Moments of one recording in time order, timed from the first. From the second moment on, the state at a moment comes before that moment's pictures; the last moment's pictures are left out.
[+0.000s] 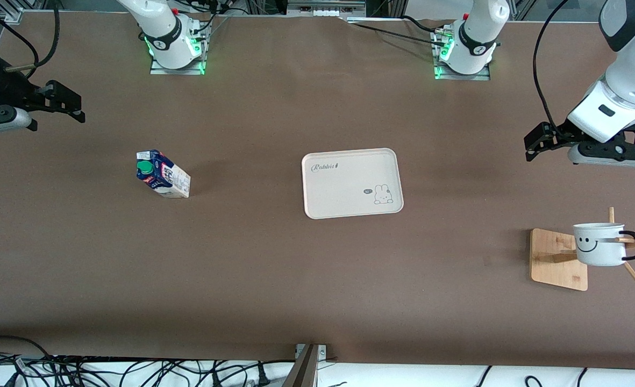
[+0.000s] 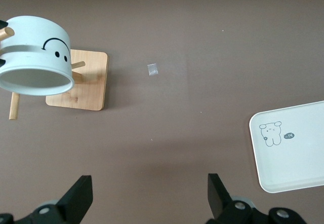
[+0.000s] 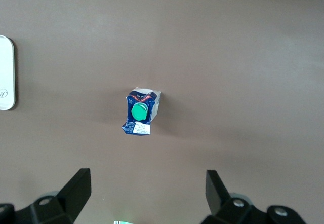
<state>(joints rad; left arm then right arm) -0.09 -0.04 0.01 -1.83 0.04 1.88 -0.01 -0.02 -0.03 0.07 -1.63 0.02 1.57 -0.15</state>
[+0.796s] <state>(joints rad) -0.09 -0.04 0.01 -1.83 0.04 1.88 -0.01 -0.02 -0.03 0.07 -1.63 0.02 1.59 -0.15</state>
